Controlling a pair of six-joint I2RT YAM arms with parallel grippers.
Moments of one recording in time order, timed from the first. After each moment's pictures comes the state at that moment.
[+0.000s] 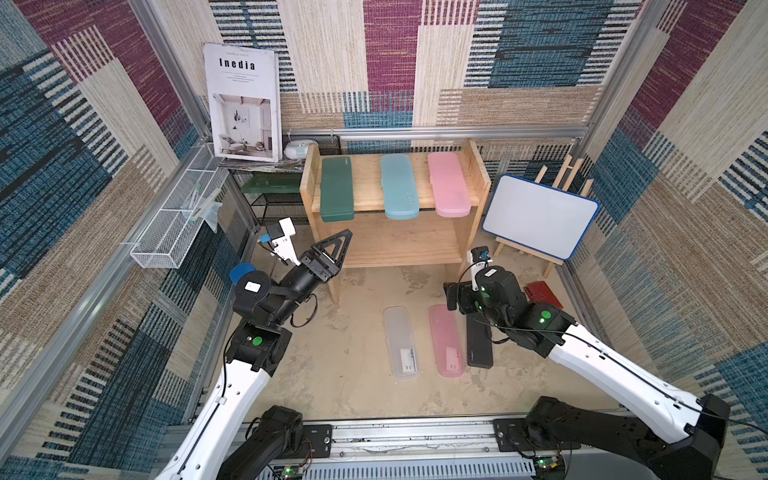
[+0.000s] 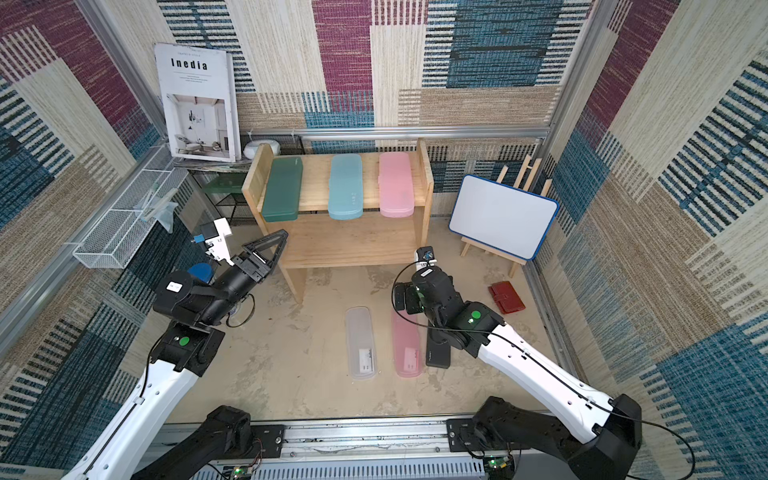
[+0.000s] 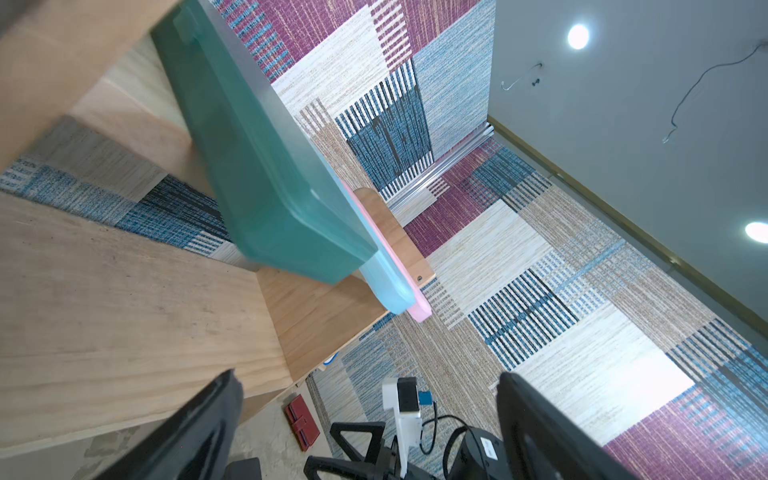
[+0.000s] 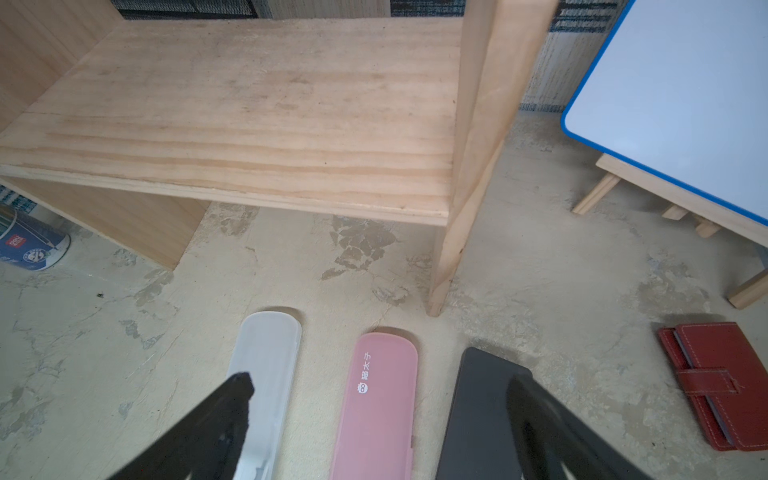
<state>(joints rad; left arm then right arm) -0.27 0.89 0.90 0.24 0.41 -1.02 0.75 1.08 1.00 -0.52 0.39 0.35</state>
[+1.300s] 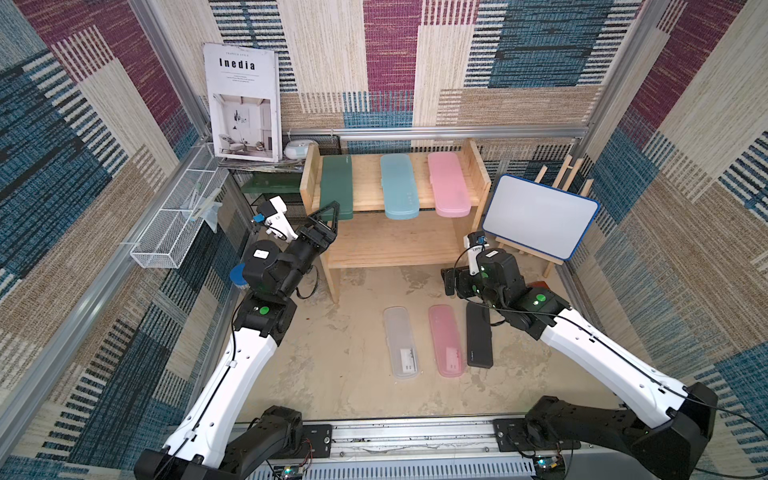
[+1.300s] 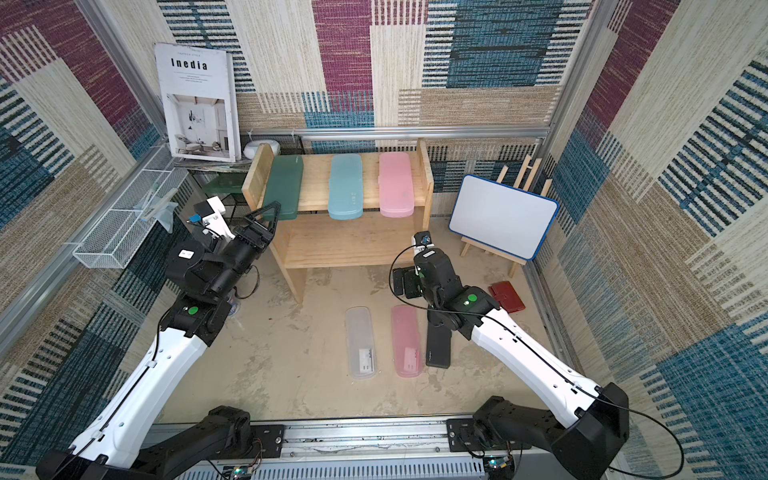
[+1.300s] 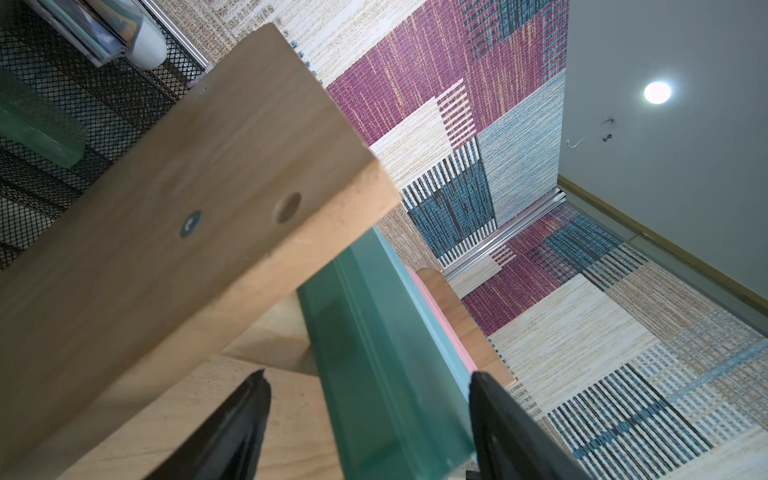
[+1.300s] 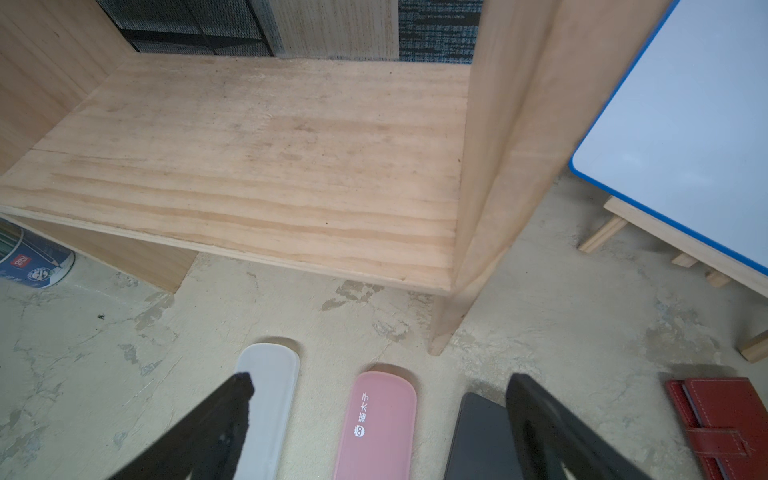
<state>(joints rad) -0.22 1.06 1.05 0.22 0.23 -0.96 0.66 1.18 1.09 -0.48 0.30 0.27</state>
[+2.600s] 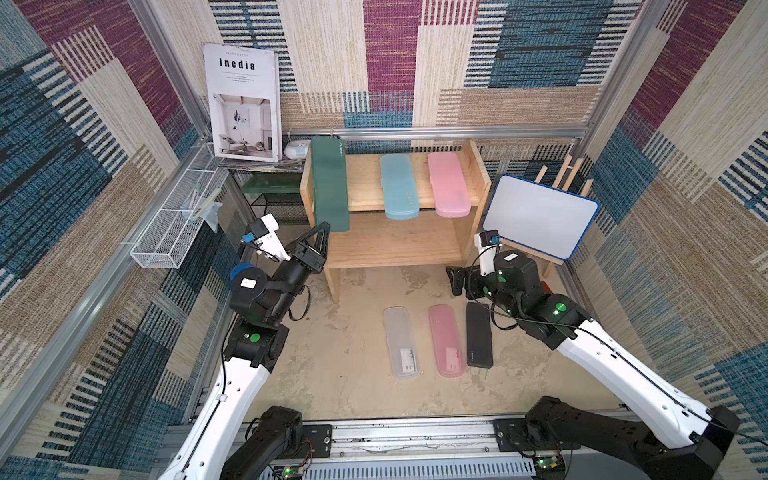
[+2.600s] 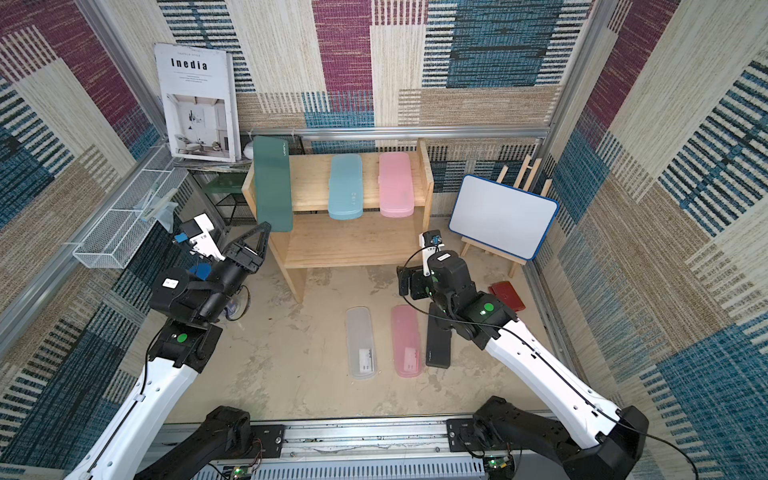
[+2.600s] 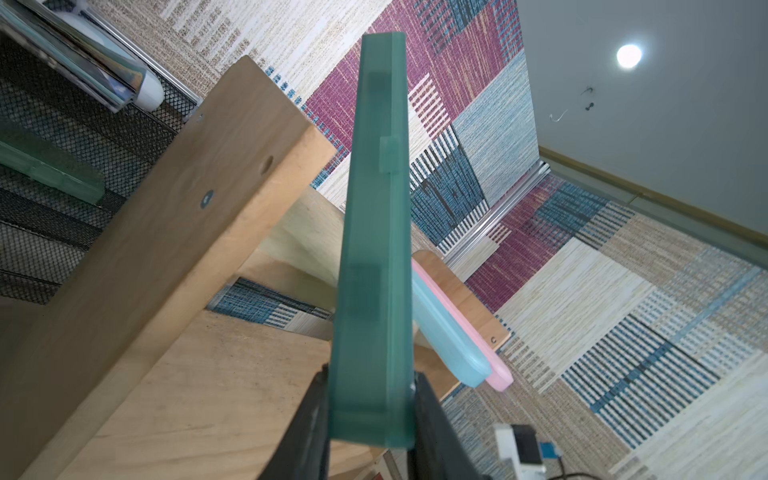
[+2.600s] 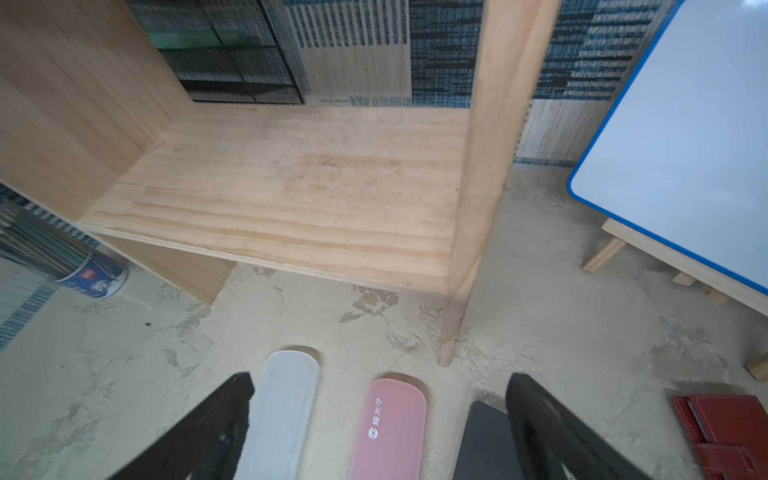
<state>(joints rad) -0.21 0.84 0.88 0.21 0.27 -0.76 0.66 1.06 1.11 -0.47 0.23 0.26</state>
